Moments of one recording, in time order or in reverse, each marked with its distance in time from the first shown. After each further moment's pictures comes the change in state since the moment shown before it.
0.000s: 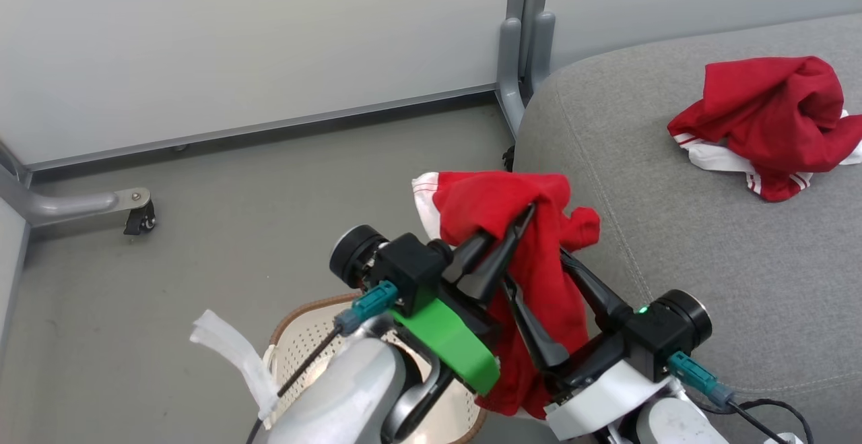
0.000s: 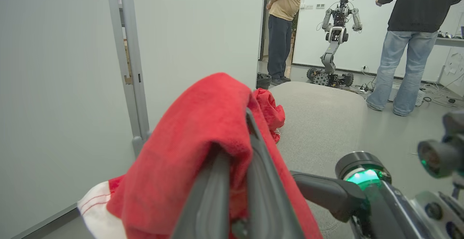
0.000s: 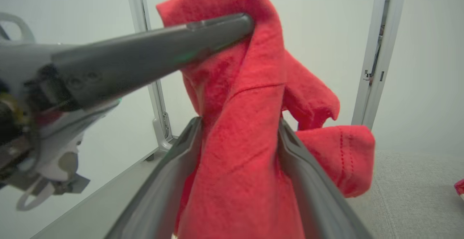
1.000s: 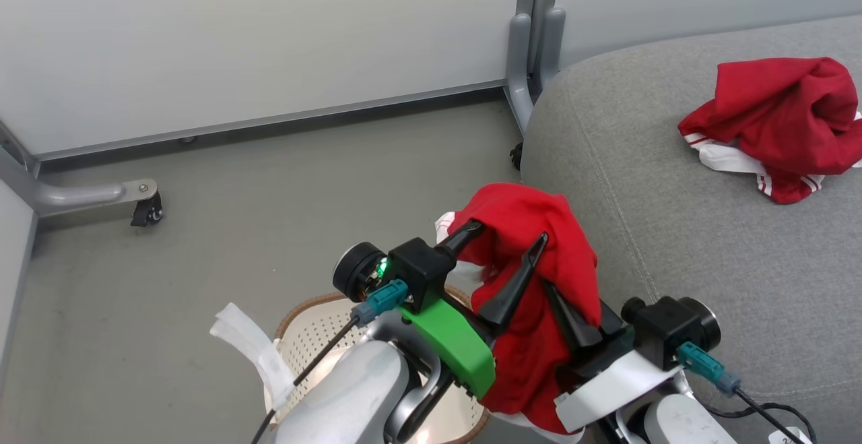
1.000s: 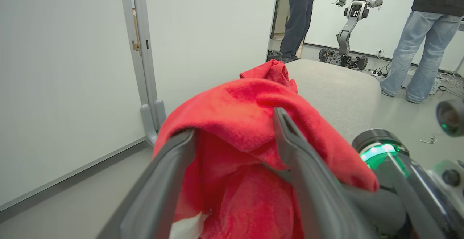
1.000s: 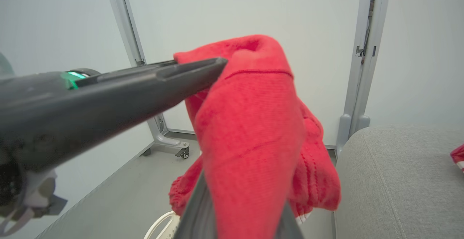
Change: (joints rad) left arm -0.035 0.001 -0.072 0.131 -0.058 0.040 -0.011; right arm -0.005 0.017 -0.042 0.080 0.039 0.000 0.000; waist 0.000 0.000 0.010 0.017
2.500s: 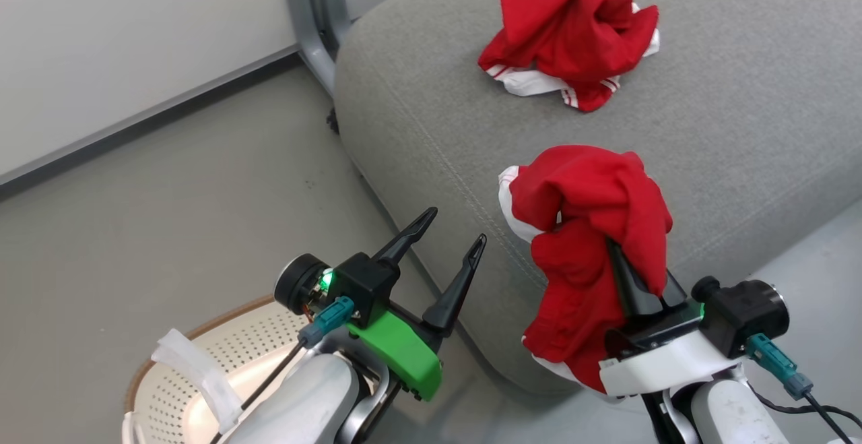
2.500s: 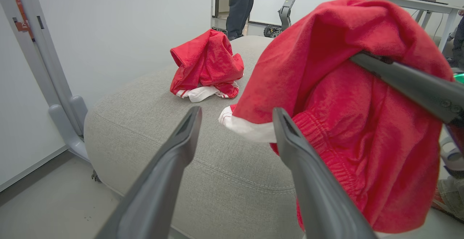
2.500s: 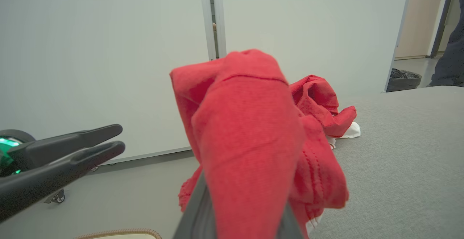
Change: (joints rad) left arm 0.043 0.125 0.017 -0.054 0.013 0.067 -0.037; right arm 0.043 0.039 -0.188 -0.134 -0.074 0.000 0.000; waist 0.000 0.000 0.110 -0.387
